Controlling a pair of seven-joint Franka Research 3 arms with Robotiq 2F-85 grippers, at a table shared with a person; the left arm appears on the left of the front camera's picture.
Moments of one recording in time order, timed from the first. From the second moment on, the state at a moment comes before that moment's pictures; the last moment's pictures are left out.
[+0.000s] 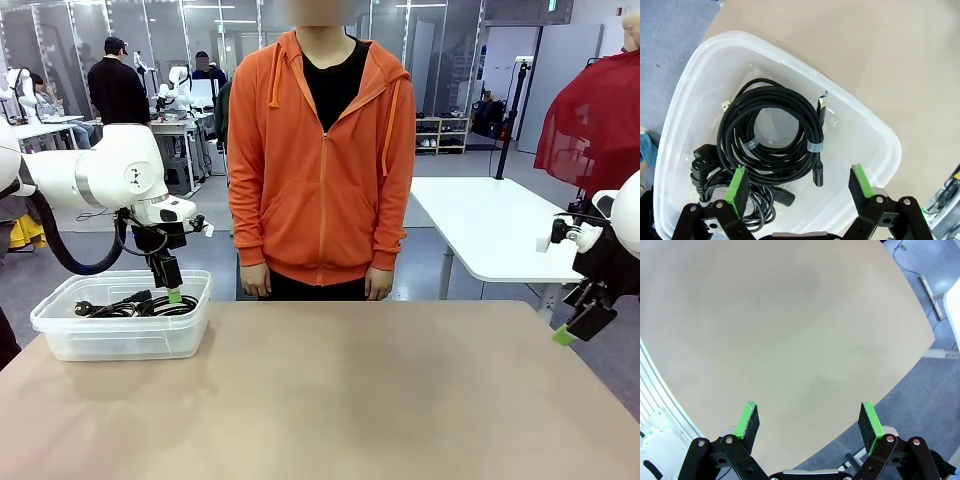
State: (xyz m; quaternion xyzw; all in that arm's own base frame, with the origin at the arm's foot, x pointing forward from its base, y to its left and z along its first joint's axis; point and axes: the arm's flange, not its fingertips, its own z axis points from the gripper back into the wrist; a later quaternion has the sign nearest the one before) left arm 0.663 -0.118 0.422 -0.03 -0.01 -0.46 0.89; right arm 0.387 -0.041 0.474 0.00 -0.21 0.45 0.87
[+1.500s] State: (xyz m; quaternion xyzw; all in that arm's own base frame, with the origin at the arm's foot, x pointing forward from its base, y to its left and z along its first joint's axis) left arm 0.663 -0.117 0.422 -0.03 -0.01 -0.46 0.89; right arm 0.387 -0.041 0.474 0.00 -0.21 0.45 0.87
